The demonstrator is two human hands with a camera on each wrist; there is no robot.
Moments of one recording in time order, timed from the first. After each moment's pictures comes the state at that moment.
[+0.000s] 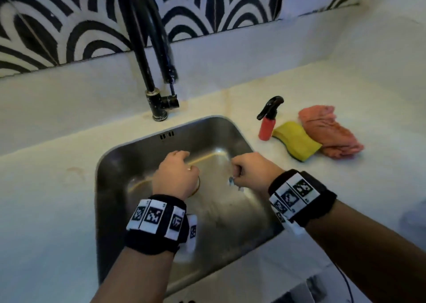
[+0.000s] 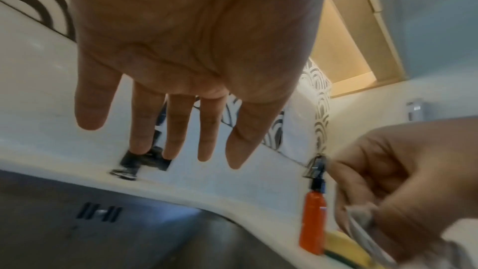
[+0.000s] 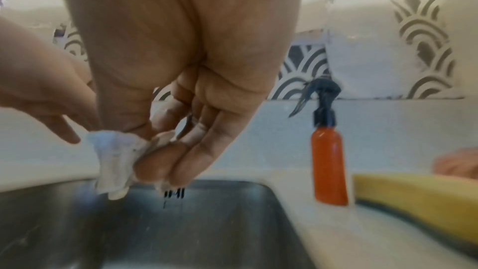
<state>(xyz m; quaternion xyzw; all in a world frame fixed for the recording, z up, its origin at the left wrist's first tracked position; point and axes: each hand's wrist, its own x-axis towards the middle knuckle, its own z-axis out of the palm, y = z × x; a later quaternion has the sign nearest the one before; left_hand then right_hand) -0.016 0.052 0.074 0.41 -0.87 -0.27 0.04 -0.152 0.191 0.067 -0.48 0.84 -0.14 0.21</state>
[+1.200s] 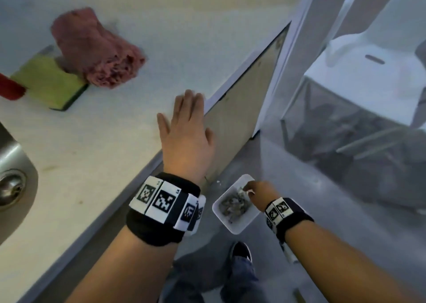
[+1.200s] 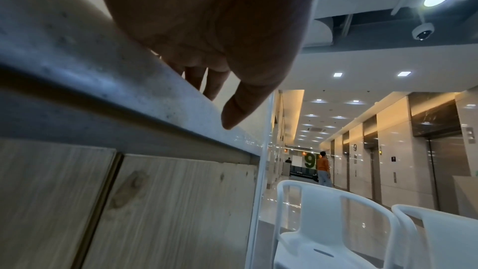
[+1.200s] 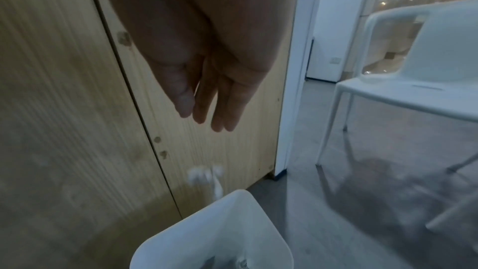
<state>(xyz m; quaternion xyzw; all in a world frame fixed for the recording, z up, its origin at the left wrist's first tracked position) -0.224 0.480 -0.029 0.09 -0.99 -0.13 0.01 -0.210 0.659 -0.224 -0.05 0.90 -0.20 0.38</state>
